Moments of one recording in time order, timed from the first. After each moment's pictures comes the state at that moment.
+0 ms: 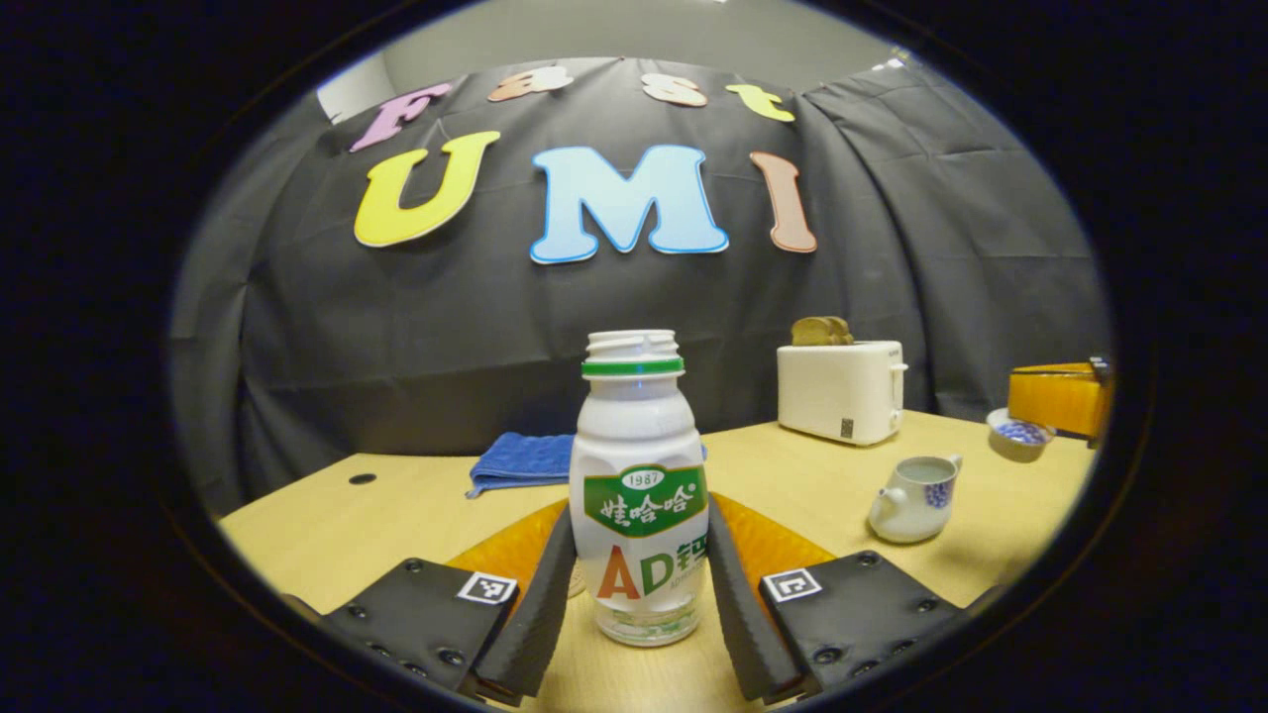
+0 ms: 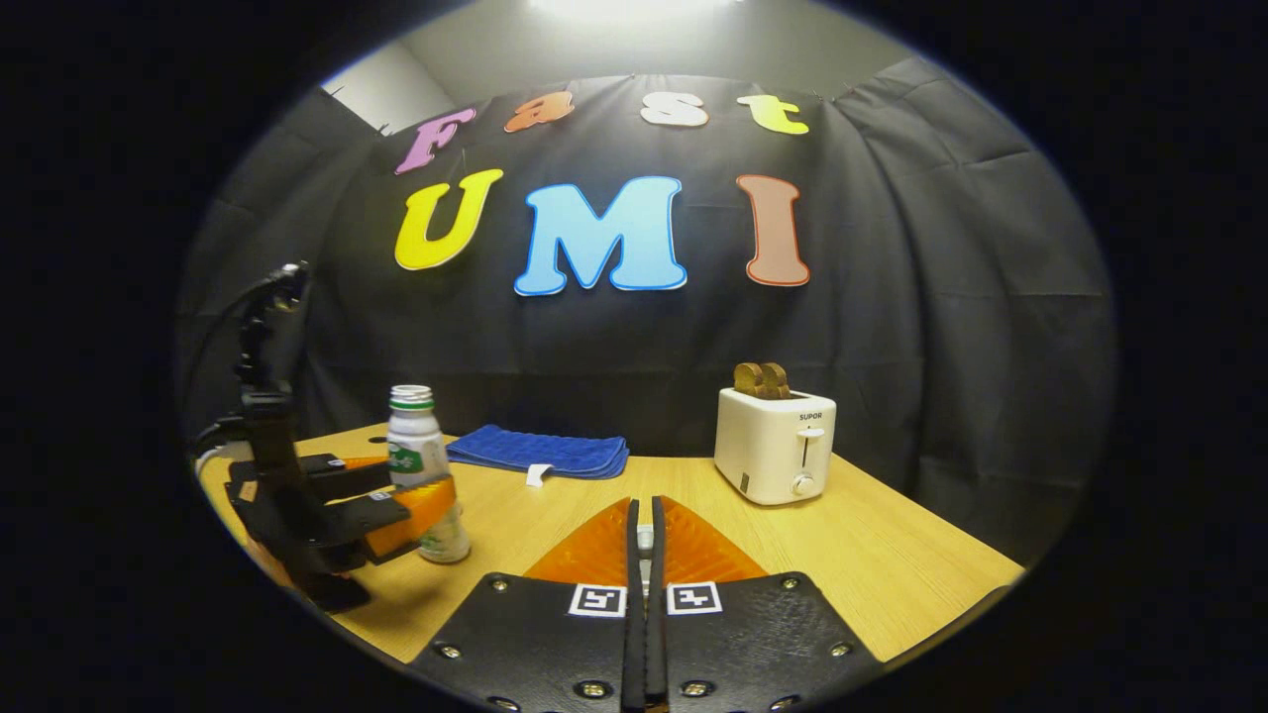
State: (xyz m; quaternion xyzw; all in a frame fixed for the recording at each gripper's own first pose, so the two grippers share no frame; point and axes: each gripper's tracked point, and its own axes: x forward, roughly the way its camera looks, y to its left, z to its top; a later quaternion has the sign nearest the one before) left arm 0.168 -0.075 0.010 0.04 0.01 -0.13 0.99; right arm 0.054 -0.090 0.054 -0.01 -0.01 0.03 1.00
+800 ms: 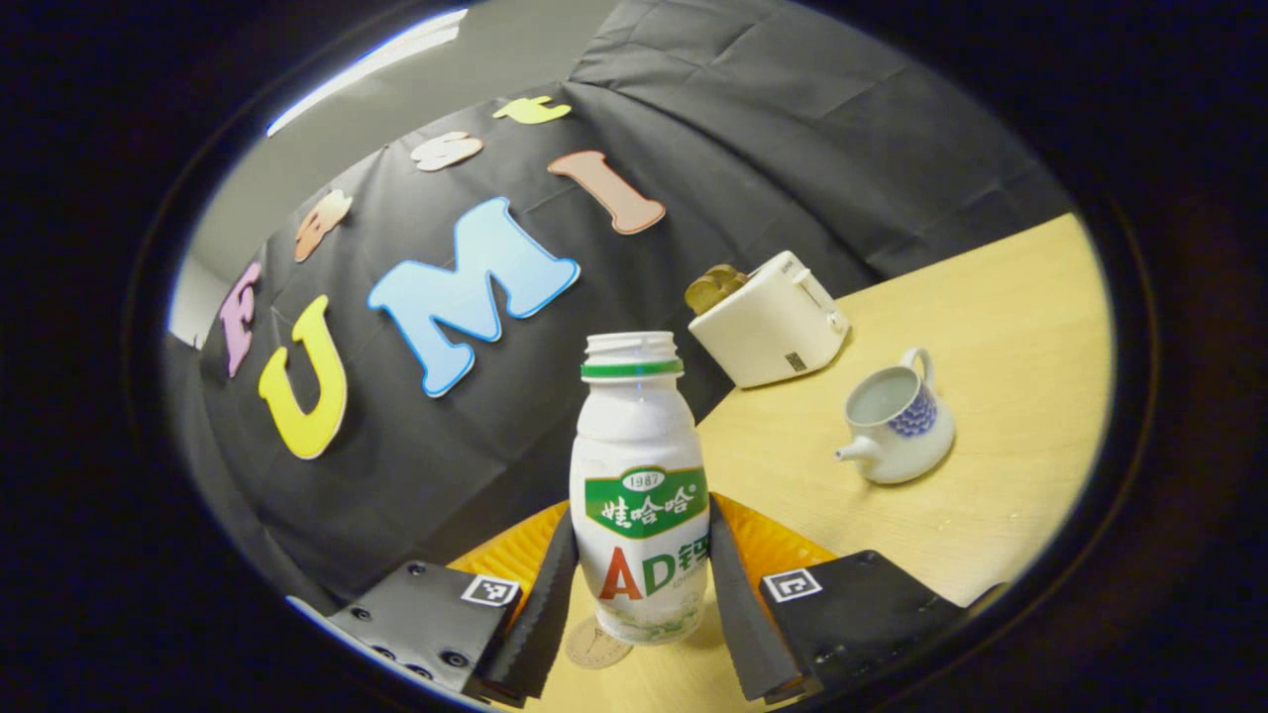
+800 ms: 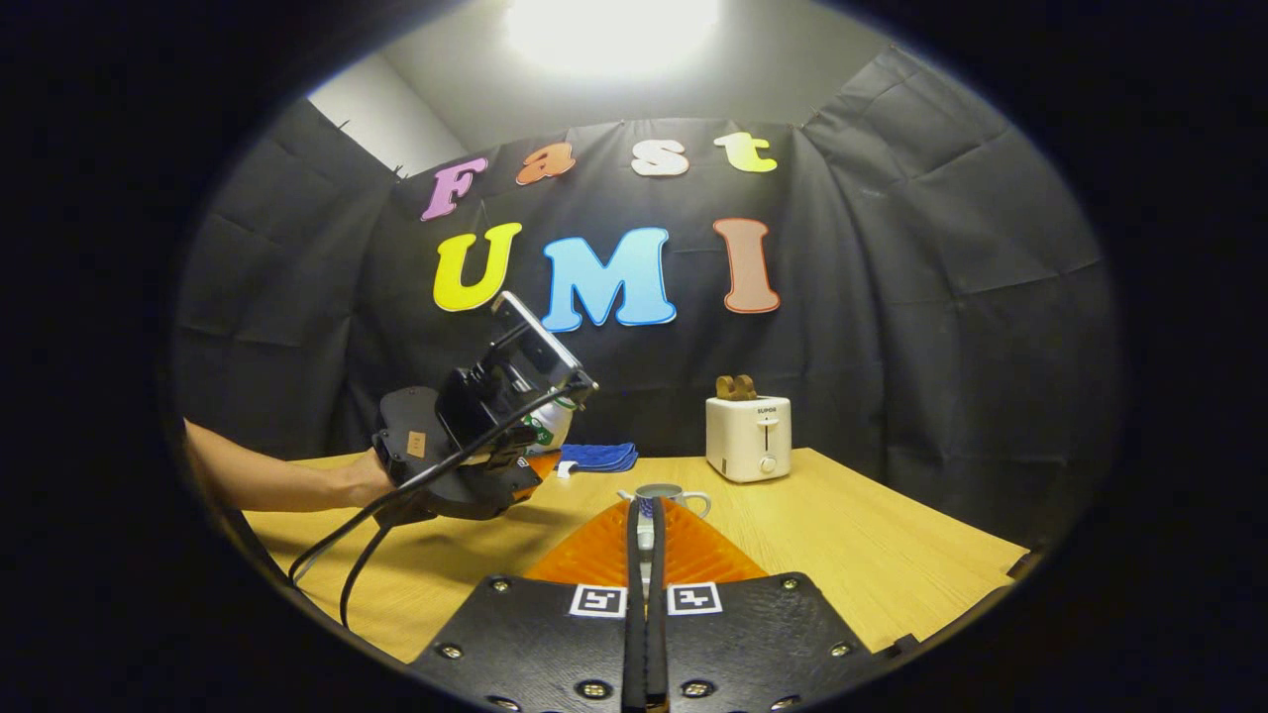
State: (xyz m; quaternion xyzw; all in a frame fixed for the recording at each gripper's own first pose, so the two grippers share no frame) left arm 0.169 -0.159 0.034 0.36 -0.04 -0.17 0.92; right arm -0.081 -0.116 0.035 0.02 -0.06 0.05 1.00
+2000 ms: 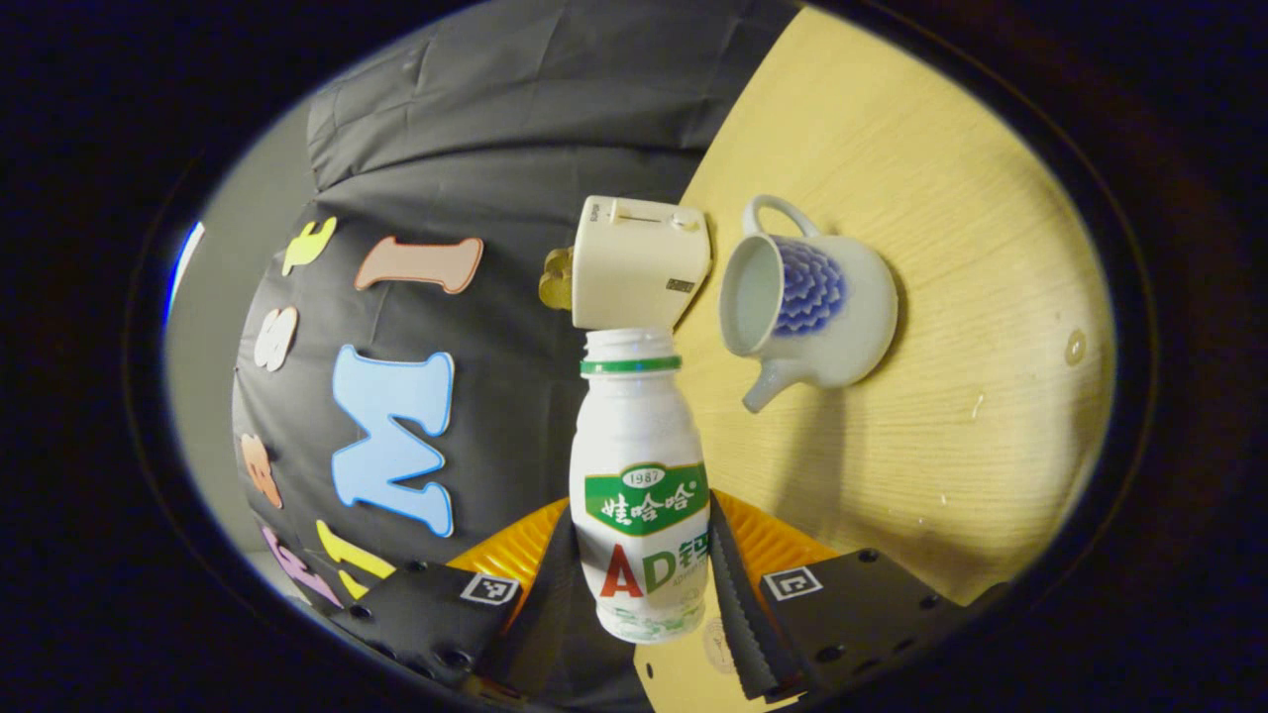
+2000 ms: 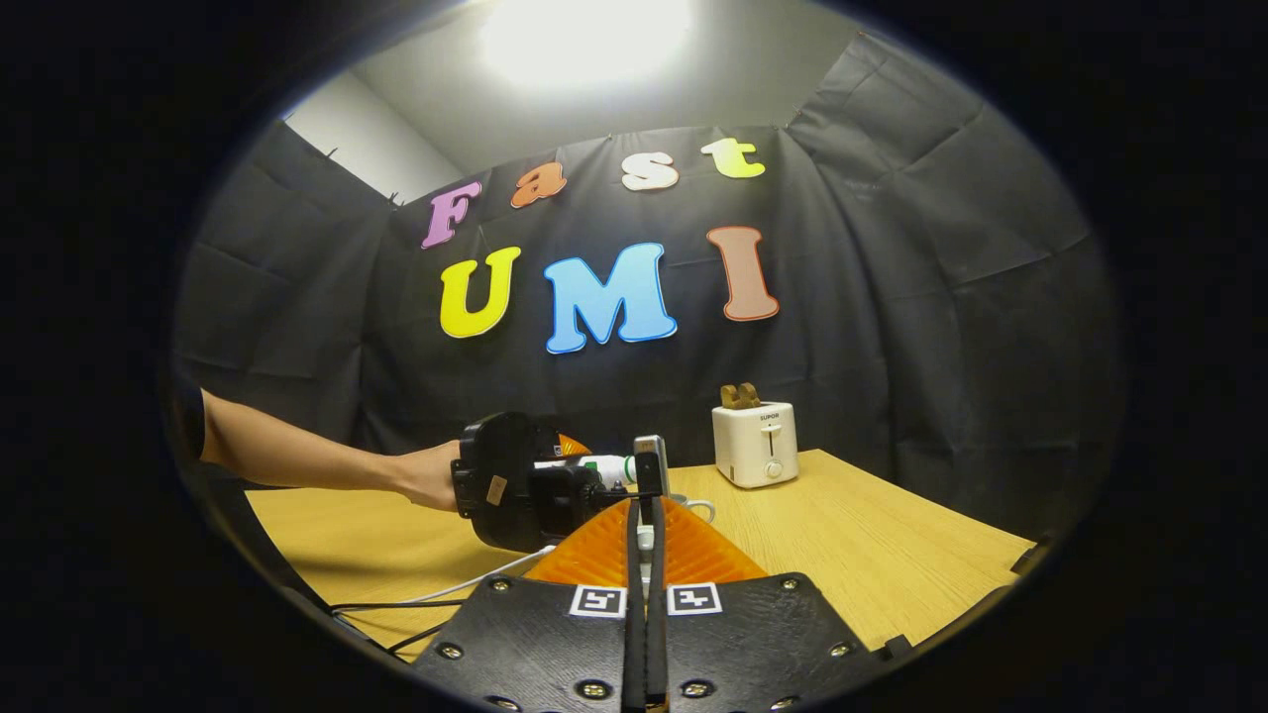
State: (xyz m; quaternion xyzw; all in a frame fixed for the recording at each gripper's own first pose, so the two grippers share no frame) left arm 0.190 -0.202 -0.005 0.68 -0.03 -0.17 0.72; right arm -0.093 -0.125 0.045 0.05 -0.07 0.07 0.99
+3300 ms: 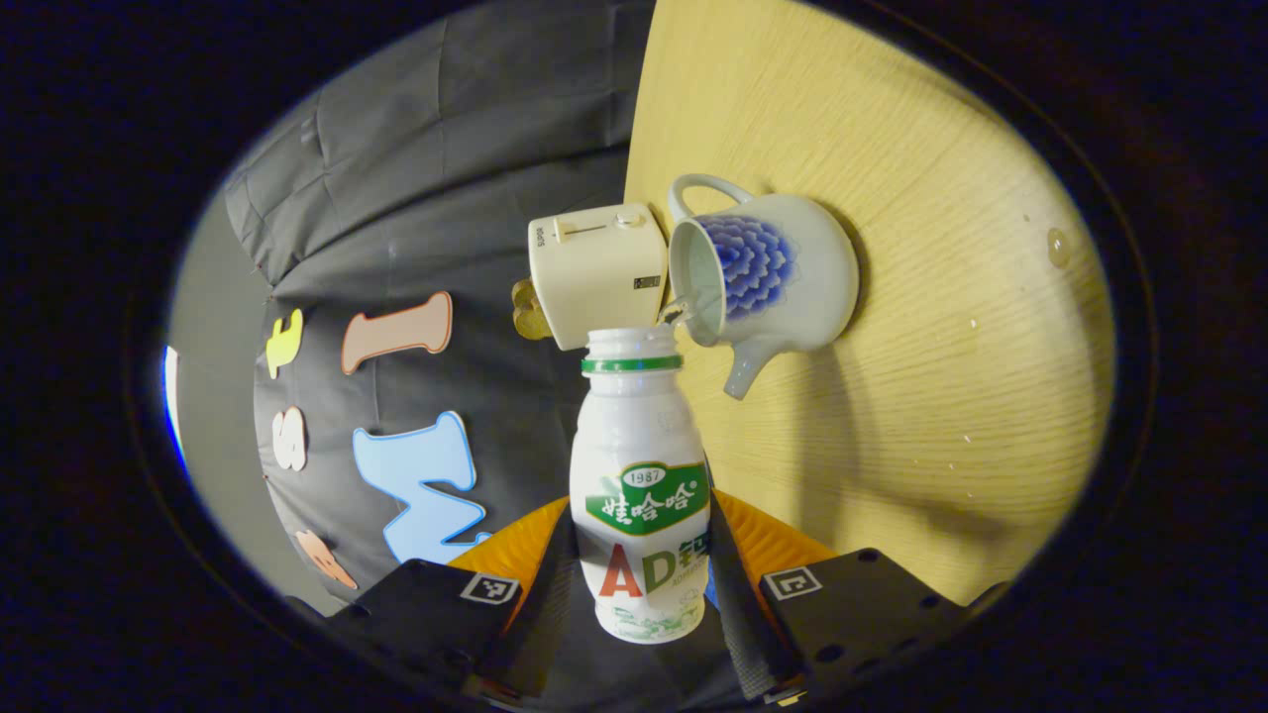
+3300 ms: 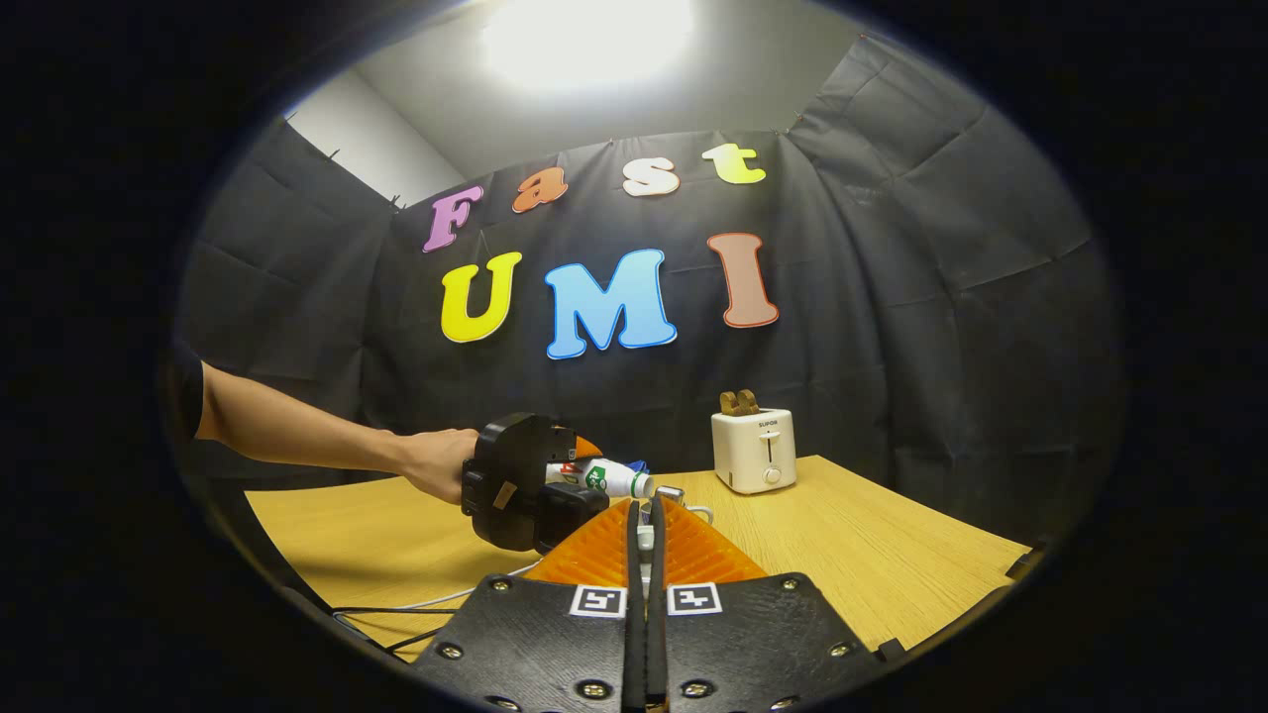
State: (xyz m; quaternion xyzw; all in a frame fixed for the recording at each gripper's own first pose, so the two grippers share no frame) left arm 0.188 -0.210 0.003 0.77 -0.06 -0.15 0.62; right arm -0.096 -0.128 0.049 0.05 -0.08 0.07 0.99
